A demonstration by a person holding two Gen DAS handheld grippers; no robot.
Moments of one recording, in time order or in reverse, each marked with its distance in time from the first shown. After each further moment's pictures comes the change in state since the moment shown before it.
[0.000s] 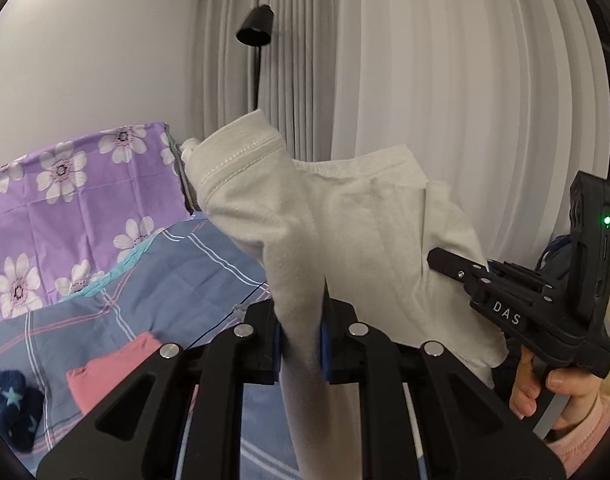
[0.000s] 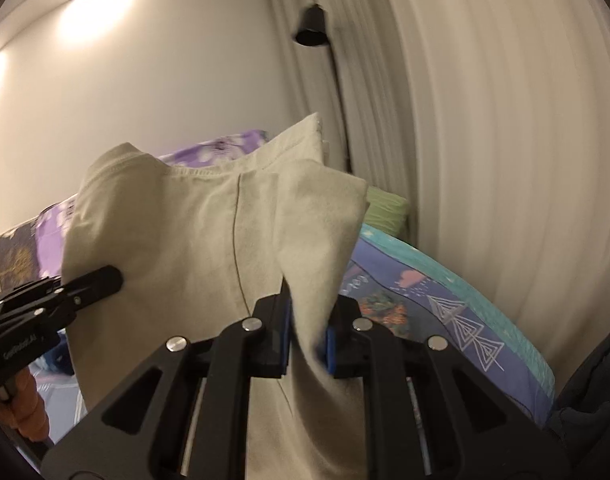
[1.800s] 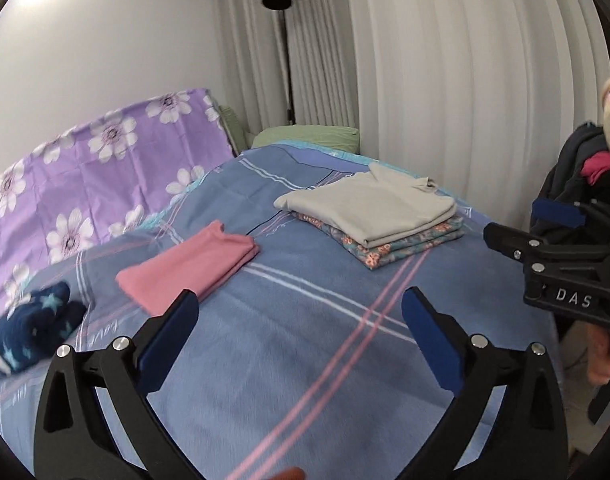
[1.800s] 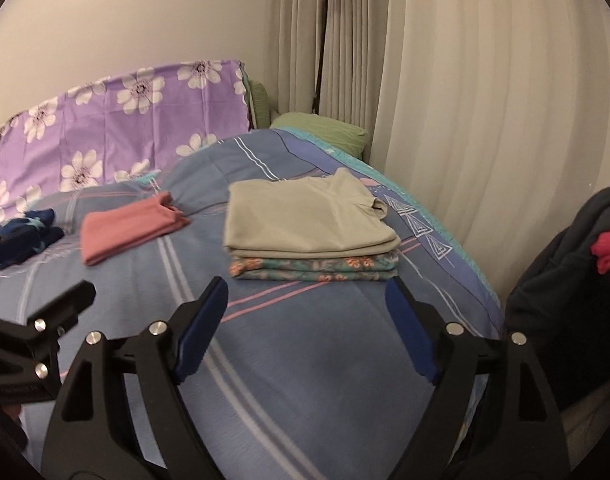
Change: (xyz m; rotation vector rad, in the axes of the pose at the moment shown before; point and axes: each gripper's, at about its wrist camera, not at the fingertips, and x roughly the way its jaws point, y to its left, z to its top) left arm -0.098 0.002 -0.186 0.046 0.086 0.183; right arm -0.098 0.070 -0.153 -0.164 0.146 -0.187
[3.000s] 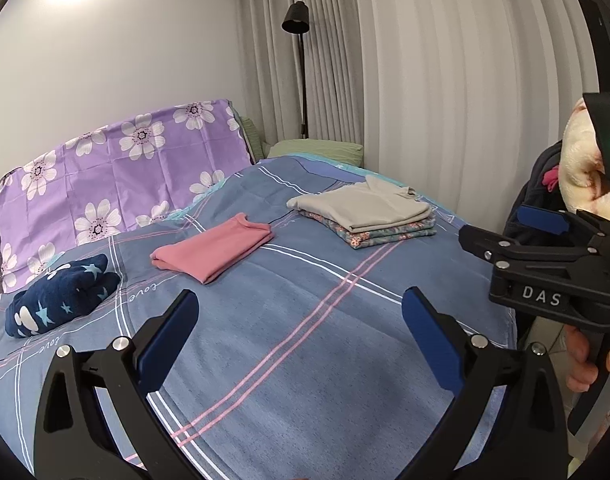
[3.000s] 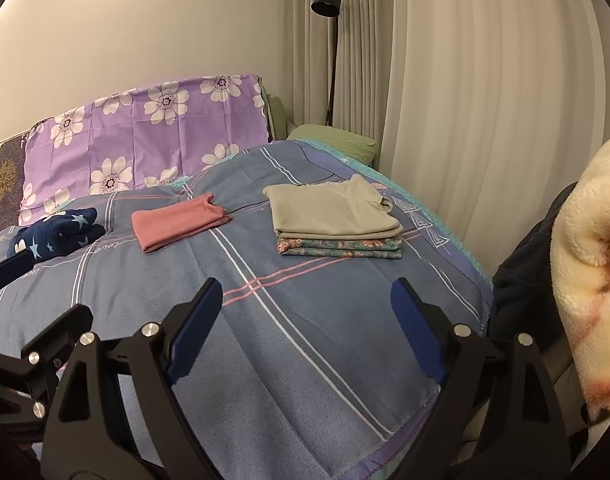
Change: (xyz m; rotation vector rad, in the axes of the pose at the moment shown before) left arm -0.111 -0.009 -0.033 -0.032 -0.048 0.033; right arm -0.097 0.021 -0.023 -0.006 -0.031 0.032
